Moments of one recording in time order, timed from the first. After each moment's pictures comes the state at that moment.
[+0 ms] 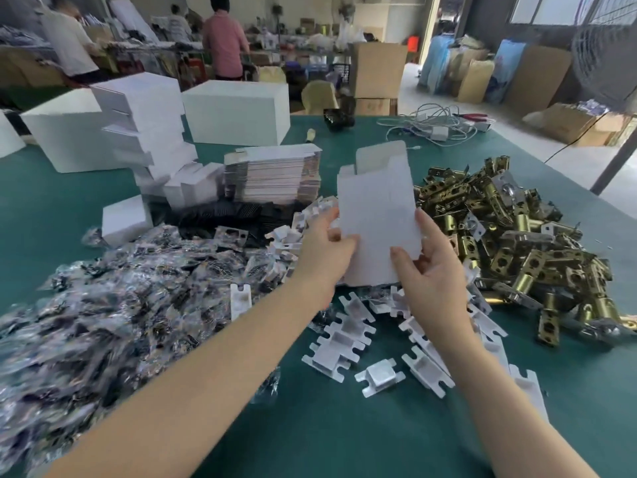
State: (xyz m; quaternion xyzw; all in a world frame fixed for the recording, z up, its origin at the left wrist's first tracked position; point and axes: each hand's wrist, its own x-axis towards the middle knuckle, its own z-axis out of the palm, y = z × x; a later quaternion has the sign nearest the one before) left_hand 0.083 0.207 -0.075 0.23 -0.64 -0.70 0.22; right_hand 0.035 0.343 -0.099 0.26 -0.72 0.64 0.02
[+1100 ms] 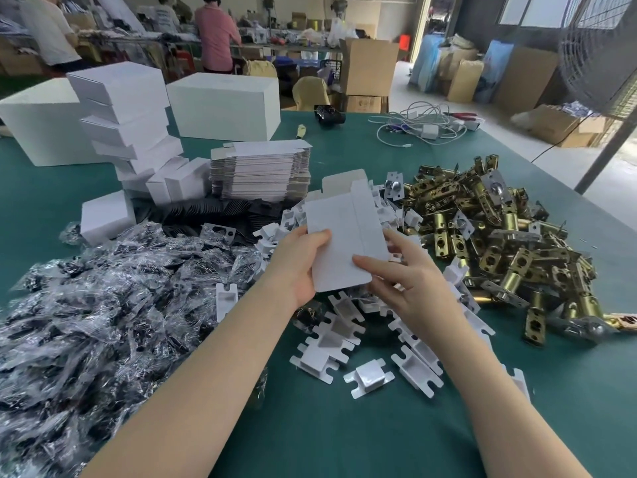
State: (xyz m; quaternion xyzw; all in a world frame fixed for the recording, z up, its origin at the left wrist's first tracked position) left_hand 0.084 0.186 -0.085 0.28 -0.48 -0.82 0.15; right_hand 0.026 0.358 -0.104 0.47 -0.78 0.40 0.08
